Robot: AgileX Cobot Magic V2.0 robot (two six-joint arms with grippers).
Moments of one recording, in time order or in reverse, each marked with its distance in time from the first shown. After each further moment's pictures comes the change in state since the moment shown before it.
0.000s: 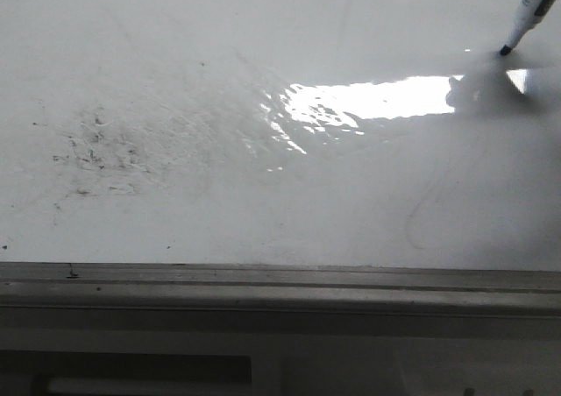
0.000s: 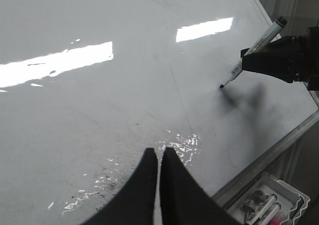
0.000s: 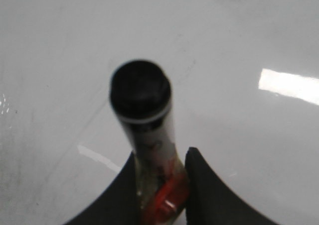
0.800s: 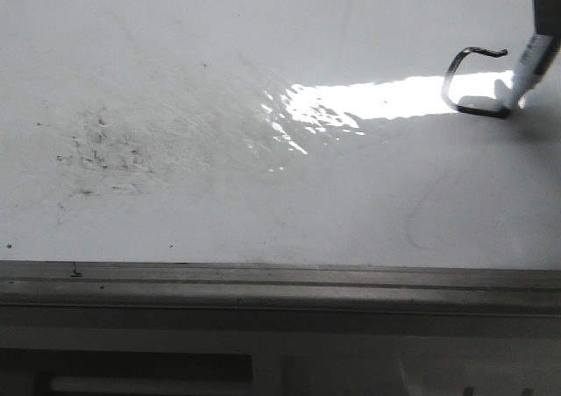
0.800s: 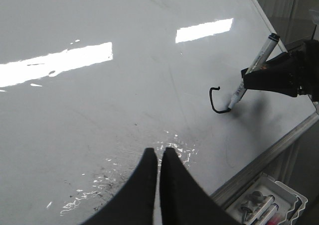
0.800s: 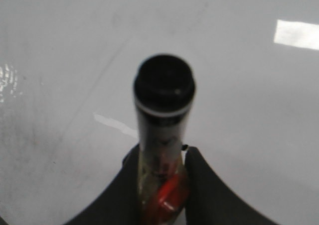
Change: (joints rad) left arm 0.000 0.000 0.000 -0.007 0.000 0.000; right arm 0.007 -0.045 -0.008 0.005 0.218 0.075
